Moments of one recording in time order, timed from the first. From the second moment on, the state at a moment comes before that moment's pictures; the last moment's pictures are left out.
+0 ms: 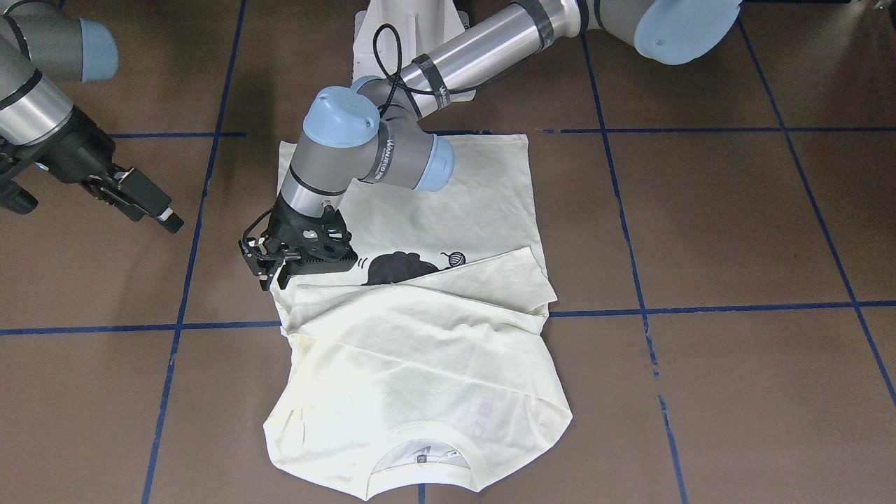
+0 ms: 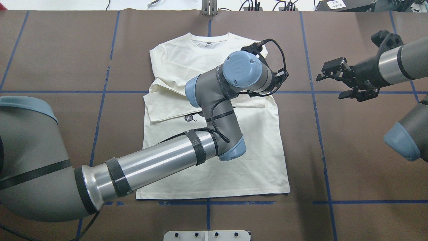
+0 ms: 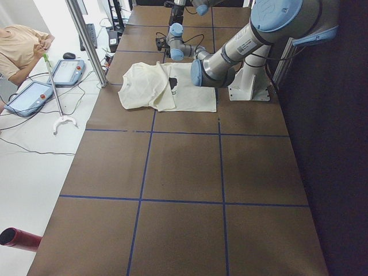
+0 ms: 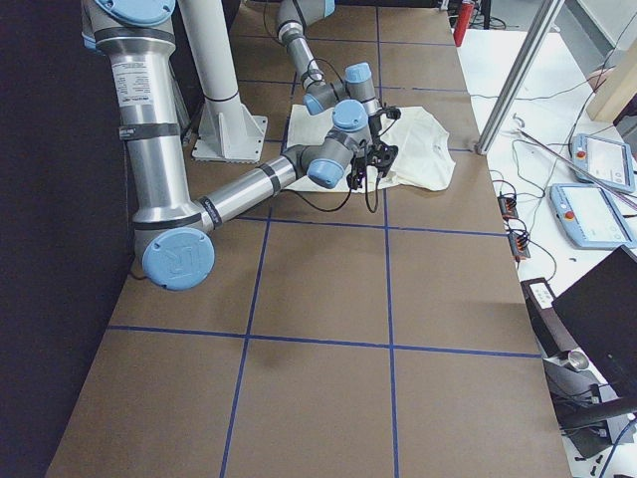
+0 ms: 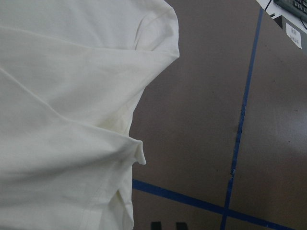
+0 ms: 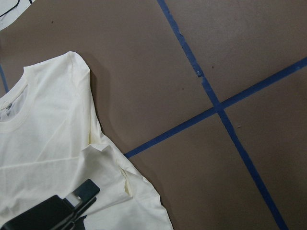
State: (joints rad) left arm -0.51 -2.83 -0.80 -2.41 -1.72 -1.73; right arm 0.95 -1.44 1.91 -1.04 2.17 1.56
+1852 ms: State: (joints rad) left arm -0.62 -2.12 -1.61 -2.21 -1.93 -1.59; right arm 0.06 -1.56 2.07 -1.25 1.31 1.99
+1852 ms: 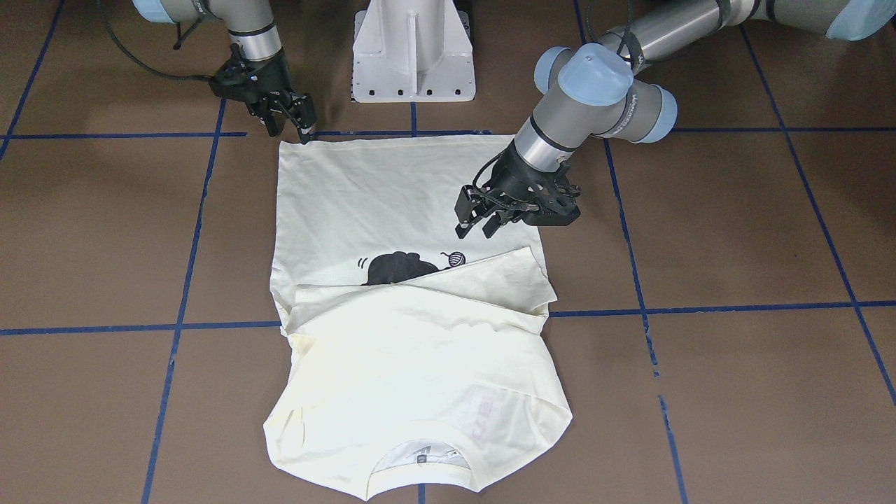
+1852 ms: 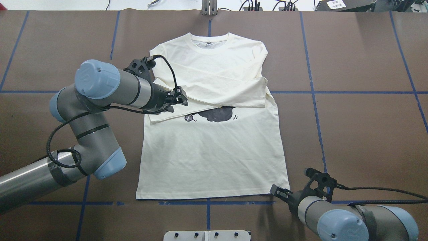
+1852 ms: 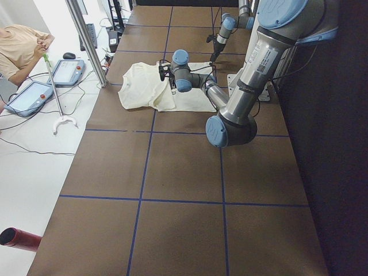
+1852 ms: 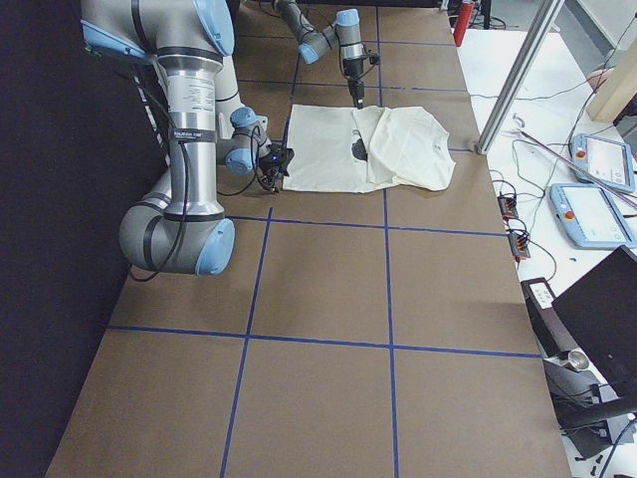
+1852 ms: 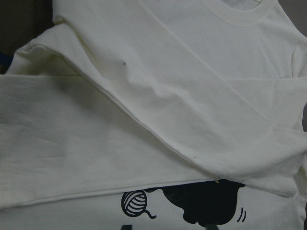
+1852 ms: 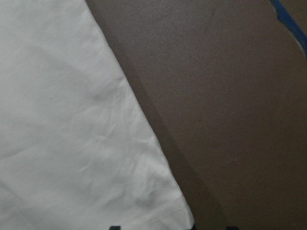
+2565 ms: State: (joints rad) left arm -0.62 -2.11 -1.62 -2.20 -1.93 -1.60; right arm 0.06 -1.56 2.07 -1.26 1.28 1.99
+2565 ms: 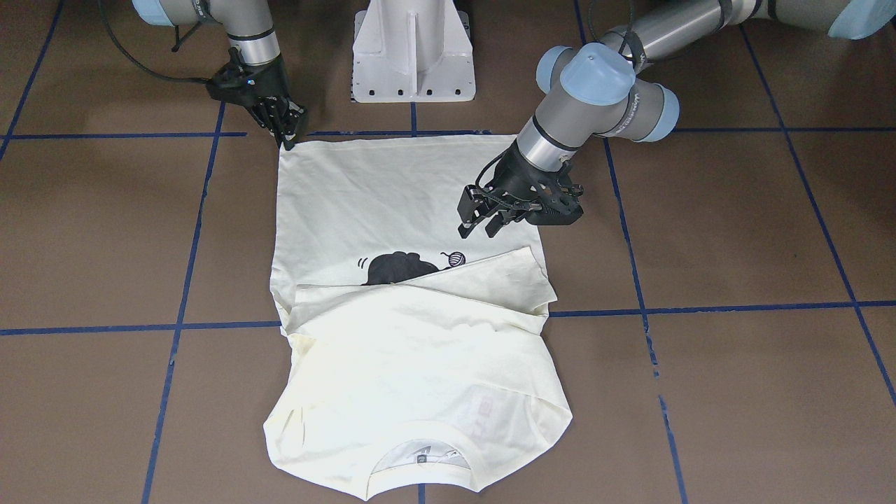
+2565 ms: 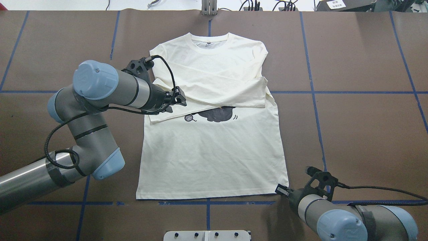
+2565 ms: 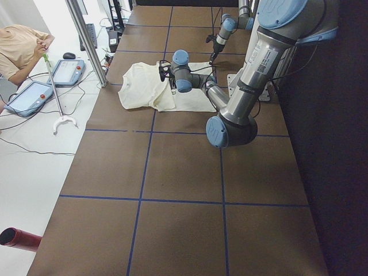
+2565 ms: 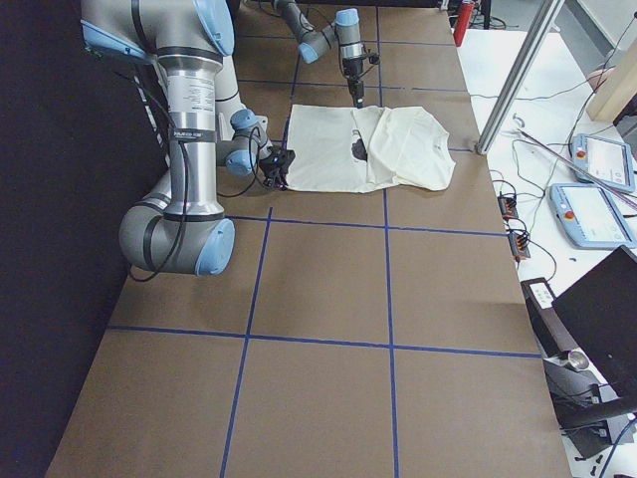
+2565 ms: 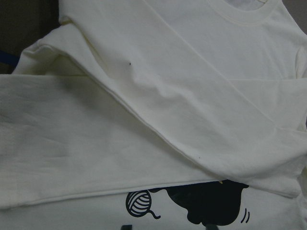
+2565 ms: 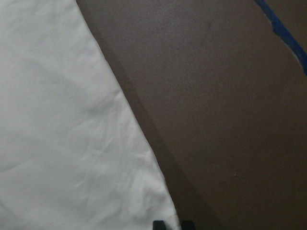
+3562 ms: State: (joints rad) left arm -0.27 -1.77 -2.02 -1.95 -1.74 -1.86; right arm 0.06 -1.55 2.11 -1.26 1.25 1.98
